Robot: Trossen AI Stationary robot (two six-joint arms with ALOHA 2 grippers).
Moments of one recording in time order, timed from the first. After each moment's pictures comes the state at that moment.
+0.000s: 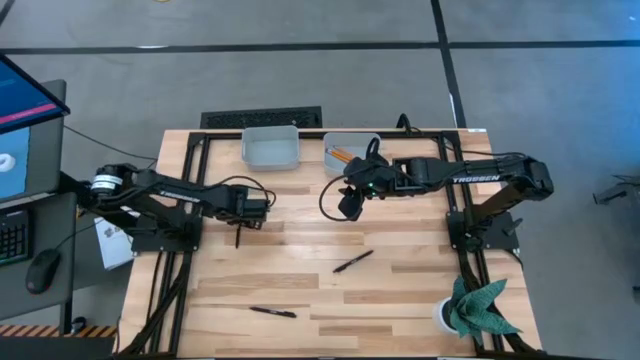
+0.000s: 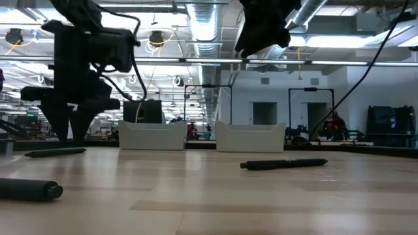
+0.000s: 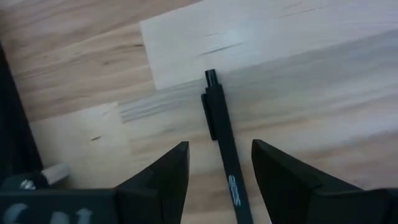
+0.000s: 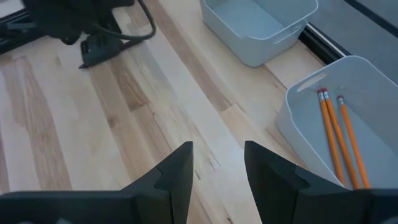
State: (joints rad) left arm 0.07 1.41 0.68 -0.89 -0.24 -1.27; right arm -0.02 1.48 1.29 -0.64 0.26 0.36
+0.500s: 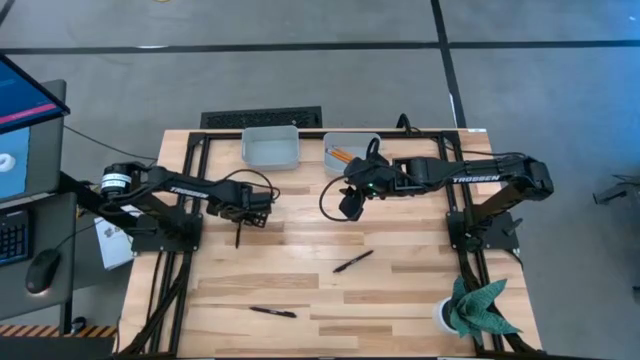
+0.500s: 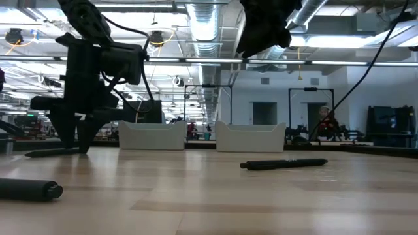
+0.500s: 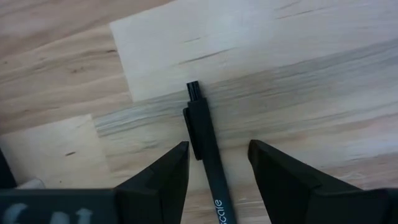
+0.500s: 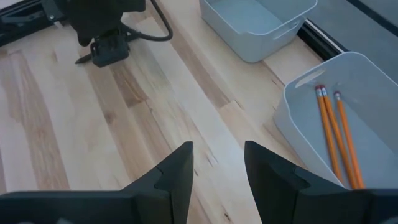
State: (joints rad) left arm 0.16 1.49 0.68 -0.80 -0.18 -1.17; right arm -0.02 1.48 1.29 -0.65 0.26 0.36
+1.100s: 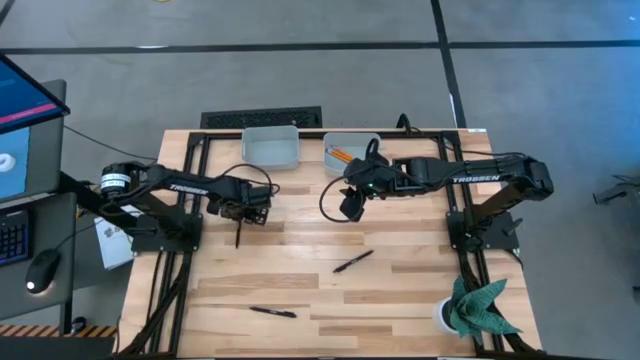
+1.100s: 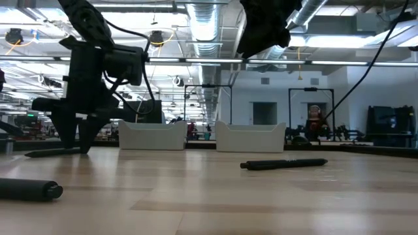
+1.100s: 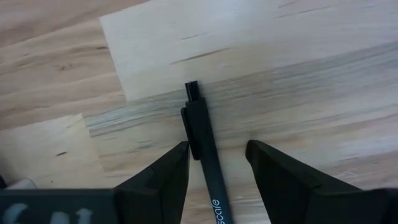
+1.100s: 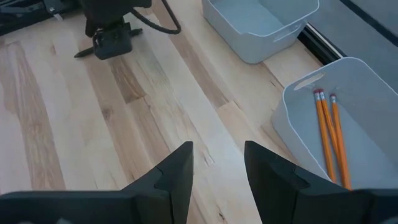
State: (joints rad) left arm 0.21 1.49 0.68 -0.77 -0.09 -1.13; right arm -0.02 1.48 1.29 -0.65 0.26 0.31
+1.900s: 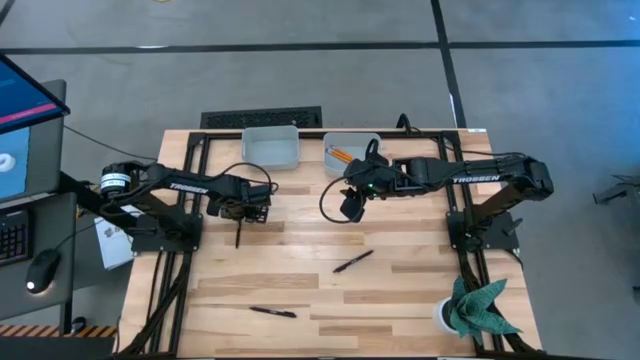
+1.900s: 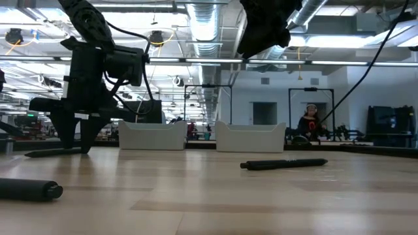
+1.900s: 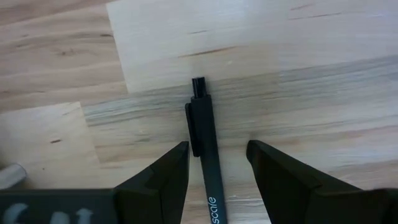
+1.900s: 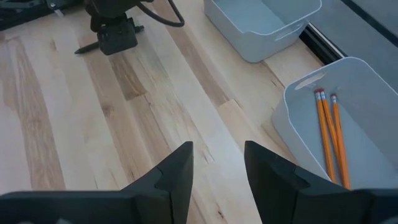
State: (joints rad) left arm 0.23 1.49 0.68 -0.79 -0.09 -1.19; right arm -0.02 1.48 1.29 -0.66 0.26 0.30
